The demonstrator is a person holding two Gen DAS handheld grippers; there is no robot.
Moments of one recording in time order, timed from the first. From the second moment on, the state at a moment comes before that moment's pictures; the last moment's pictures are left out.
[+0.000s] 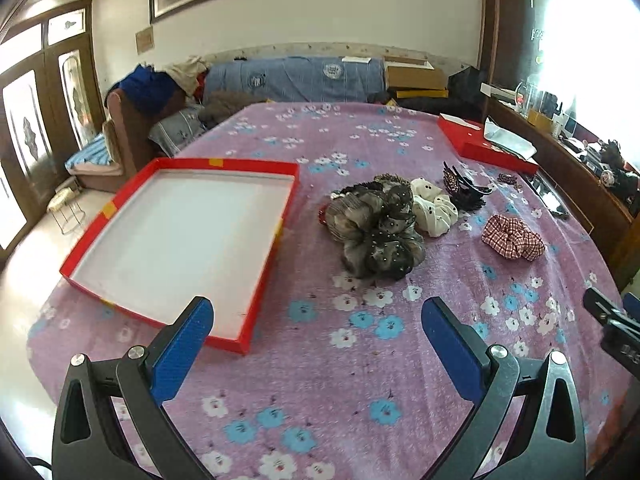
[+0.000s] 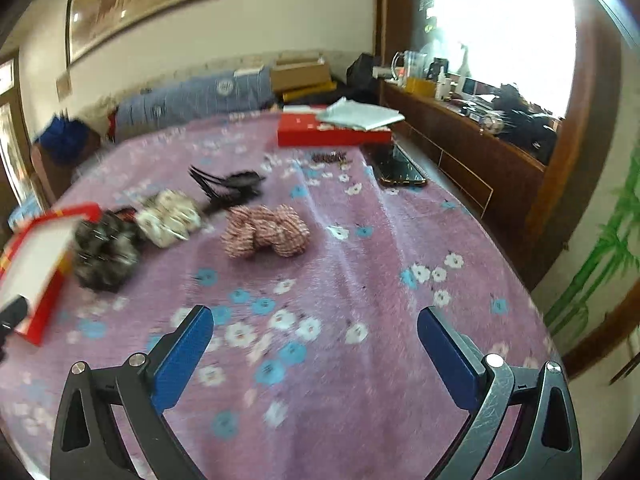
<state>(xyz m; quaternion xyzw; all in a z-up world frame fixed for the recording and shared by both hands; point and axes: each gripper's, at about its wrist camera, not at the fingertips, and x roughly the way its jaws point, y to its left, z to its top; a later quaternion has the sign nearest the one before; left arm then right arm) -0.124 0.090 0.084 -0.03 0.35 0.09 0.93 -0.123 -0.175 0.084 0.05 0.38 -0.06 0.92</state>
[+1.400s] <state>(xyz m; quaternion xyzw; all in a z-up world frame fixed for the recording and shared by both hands) -0.154 0.077 0.089 -0.01 0.35 0.06 0.93 -0.170 -0.126 0.099 0.04 0.35 -0.04 0.94</state>
